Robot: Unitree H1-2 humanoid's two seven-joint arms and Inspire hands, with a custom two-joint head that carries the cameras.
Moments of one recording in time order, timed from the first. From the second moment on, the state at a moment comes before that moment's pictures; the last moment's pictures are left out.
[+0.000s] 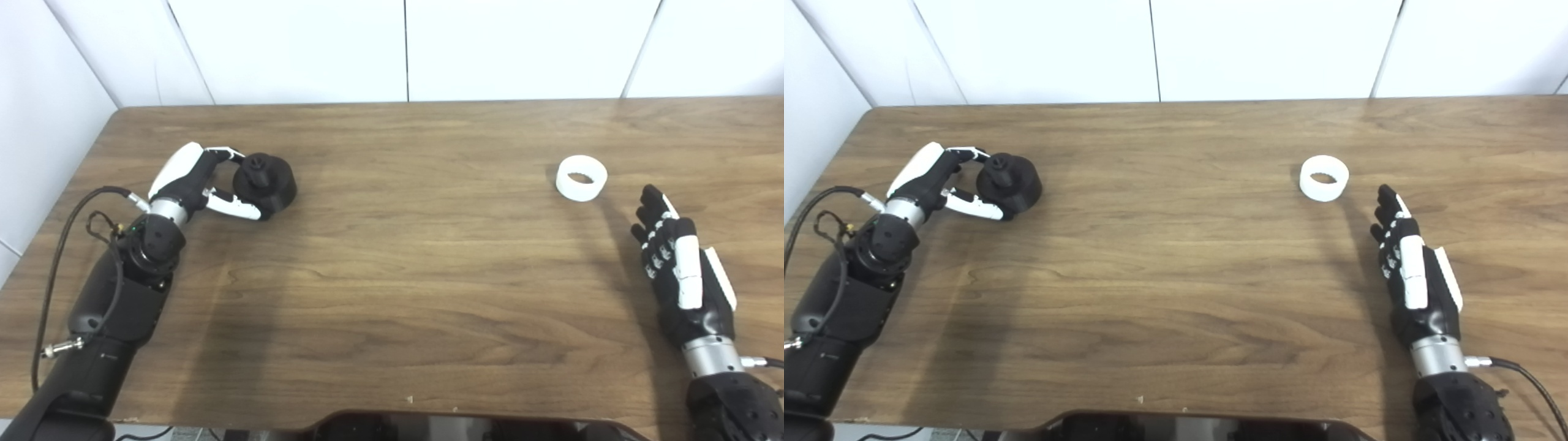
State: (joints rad) left arm -0.39 0.54 -0.12 0.30 0.45 0.19 -0.16; right arm 0.10 -0.18 -0.15 -0.19 0.17 0.04 0.12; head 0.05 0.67
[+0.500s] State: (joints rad) left arm -0.33 0.53 -0.15 0.10 0.48 0.21 -0.23; right arm 0.11 -0.18 -0.14 -0.19 0.17 0.05 0.12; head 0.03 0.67
